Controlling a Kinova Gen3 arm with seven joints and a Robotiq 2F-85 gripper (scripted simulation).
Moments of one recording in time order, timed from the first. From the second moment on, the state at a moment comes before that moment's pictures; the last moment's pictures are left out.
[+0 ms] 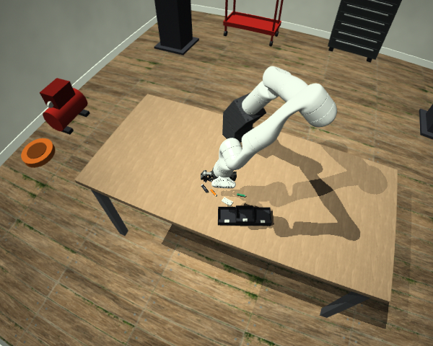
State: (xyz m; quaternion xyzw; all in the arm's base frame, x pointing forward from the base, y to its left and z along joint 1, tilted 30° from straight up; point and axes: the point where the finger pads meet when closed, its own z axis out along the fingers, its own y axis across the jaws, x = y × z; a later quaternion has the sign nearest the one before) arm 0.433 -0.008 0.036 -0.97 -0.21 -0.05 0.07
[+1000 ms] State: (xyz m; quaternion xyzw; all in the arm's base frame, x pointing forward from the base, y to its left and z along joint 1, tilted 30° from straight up) arm 0.409 -0.011 0.029 -0.93 -0.36 -0.05 0.07
